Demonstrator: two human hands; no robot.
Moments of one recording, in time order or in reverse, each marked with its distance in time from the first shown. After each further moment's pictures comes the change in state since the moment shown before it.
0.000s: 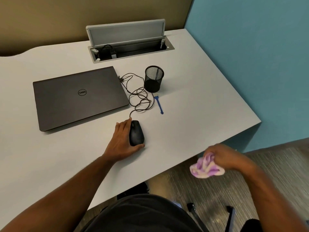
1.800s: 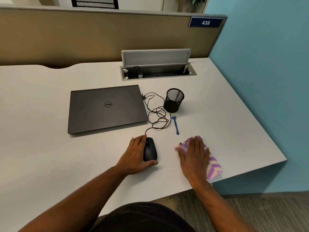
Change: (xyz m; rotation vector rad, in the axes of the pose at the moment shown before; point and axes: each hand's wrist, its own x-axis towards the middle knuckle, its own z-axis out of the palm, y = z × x) left_hand -0.005 0.007 -0.004 0.093 -0.035 -0.067; right_hand 0.125 -0.086 0.069 -0.175 0.897 -0.029
